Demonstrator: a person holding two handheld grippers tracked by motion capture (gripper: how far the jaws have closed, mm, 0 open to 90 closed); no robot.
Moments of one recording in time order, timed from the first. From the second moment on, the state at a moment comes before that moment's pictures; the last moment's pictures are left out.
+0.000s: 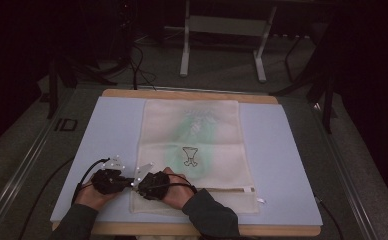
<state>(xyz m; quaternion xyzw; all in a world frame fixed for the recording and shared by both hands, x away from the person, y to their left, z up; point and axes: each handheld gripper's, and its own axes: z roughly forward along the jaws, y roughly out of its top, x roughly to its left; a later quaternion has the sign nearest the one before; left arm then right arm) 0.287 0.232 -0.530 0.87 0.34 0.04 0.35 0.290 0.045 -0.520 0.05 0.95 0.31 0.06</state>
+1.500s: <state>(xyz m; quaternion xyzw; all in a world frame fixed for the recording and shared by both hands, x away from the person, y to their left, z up) 0.287 0.232 -0.530 0.87 0.34 0.04 0.35 0.286 0.027 -0.516 0.05 0.95 0.29 0.06</state>
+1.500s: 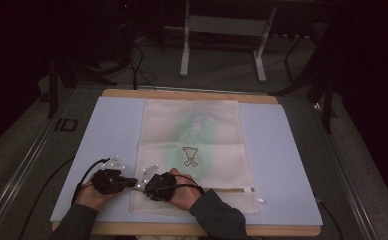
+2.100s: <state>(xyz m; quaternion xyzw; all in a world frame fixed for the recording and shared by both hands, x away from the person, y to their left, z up) 0.287 0.231 -0.530 0.87 0.34 0.04 0.35 0.284 0.019 -0.514 0.05 0.95 0.29 0.07</state>
